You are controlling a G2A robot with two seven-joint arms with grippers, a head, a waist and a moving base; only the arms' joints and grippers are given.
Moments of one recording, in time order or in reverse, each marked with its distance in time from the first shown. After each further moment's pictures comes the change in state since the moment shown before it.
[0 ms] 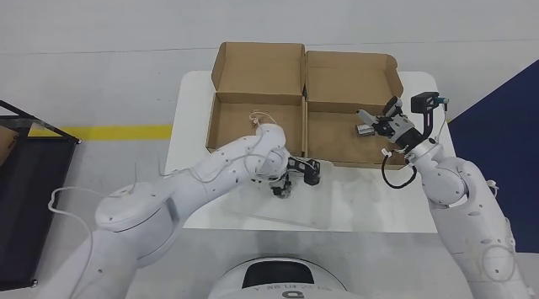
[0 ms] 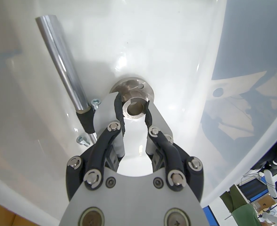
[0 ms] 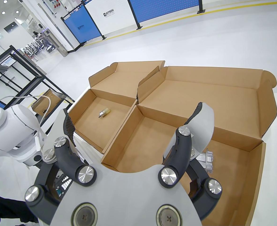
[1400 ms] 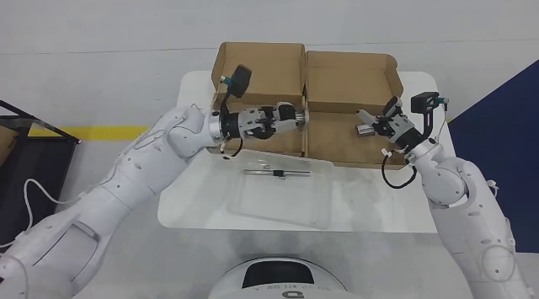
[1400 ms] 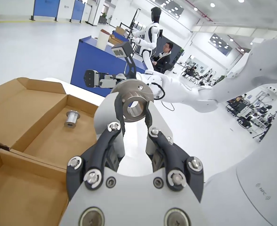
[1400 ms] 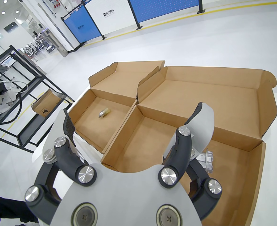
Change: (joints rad) left arm 0.186 0.447 -0.423 -0.395 -0.622 -0.182 0.834; right arm 0.000 0.000 0.000 0.000 0.000 0.000 0.000
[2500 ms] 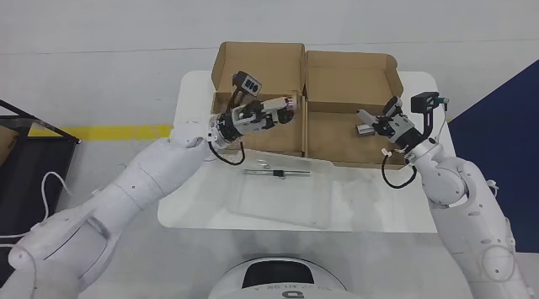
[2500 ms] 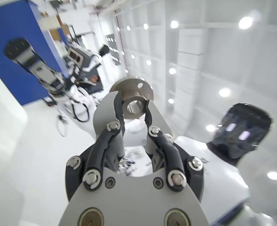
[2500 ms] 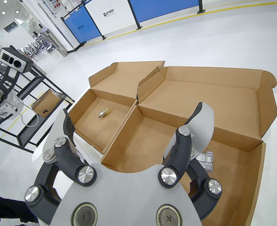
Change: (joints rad) left arm -0.018 -0.058 0.100 0.155 -1.580 0.409 -0.998; right arm 0.000 0.000 0.000 0.000 0.000 0.000 0.000
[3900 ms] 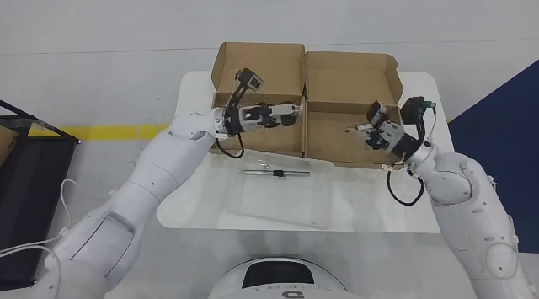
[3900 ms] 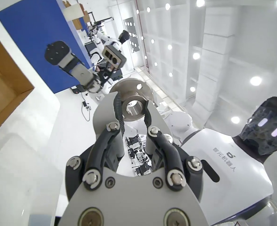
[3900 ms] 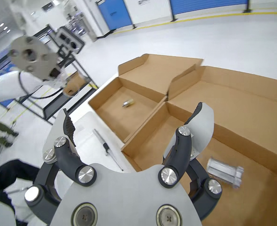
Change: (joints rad) left arm 0.036 -0.152 -0.260 0.180 0.527 -0.029 -0.032; right arm 0.028 0.016 -0.012 0.019 0.048 -0.360 0.133
